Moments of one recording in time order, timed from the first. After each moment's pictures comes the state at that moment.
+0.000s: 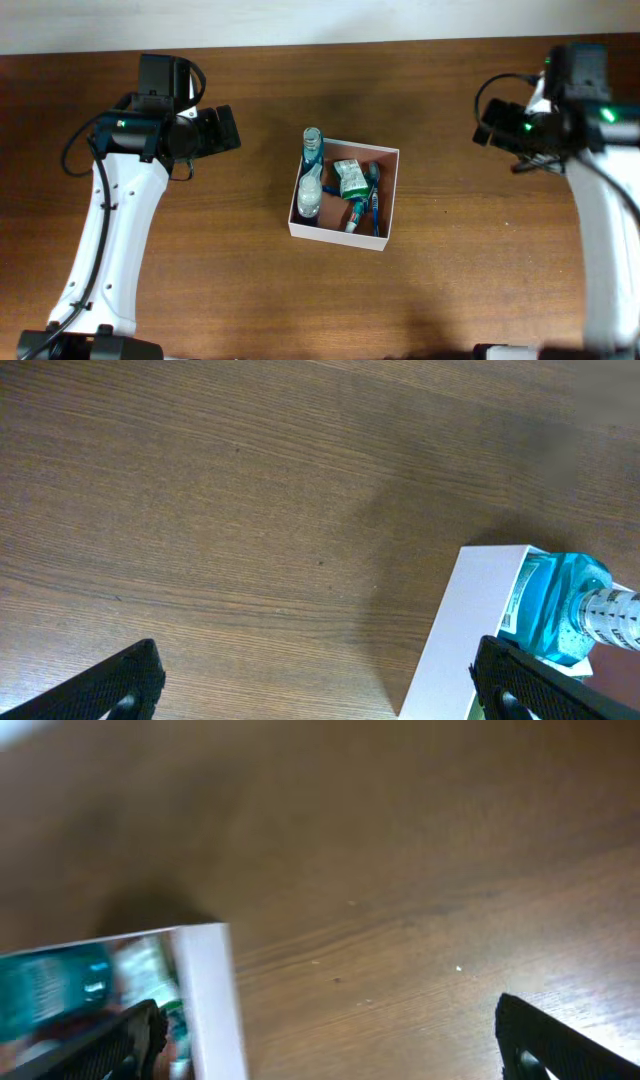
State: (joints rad) left arm -0.11 1.61 1.60 -1.04 -0.03 -0.32; right arm -0.09 1.49 1.65 -1.21 -0.02 0.31
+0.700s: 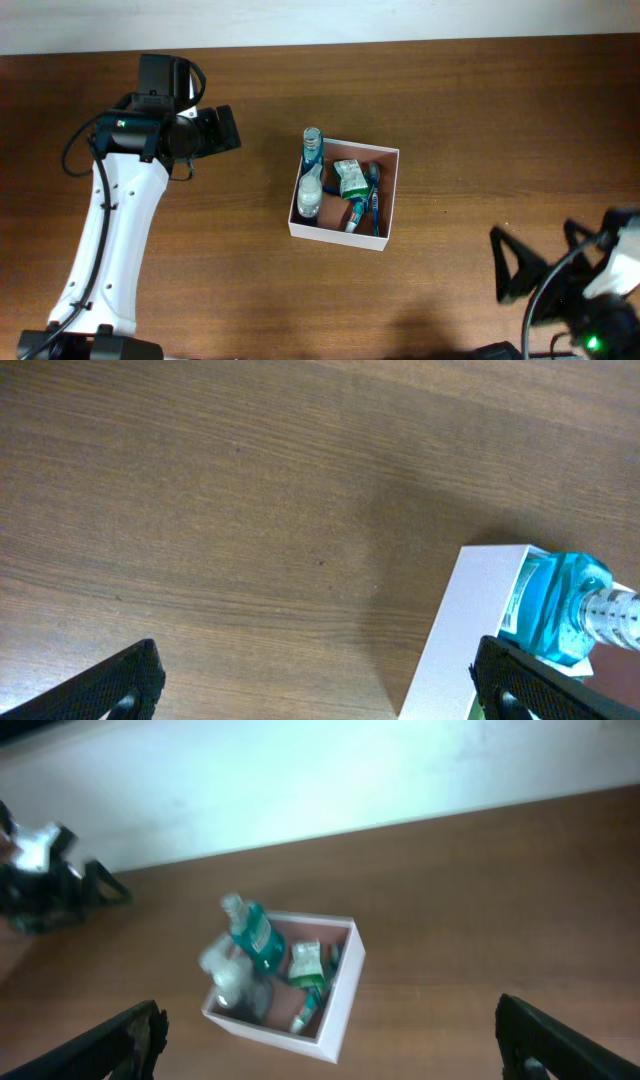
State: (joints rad) left arm -0.11 1.61 1.60 -1.04 -0.03 -0.32; right arm 0.22 0.62 1.42 -1.21 -0.01 0.31
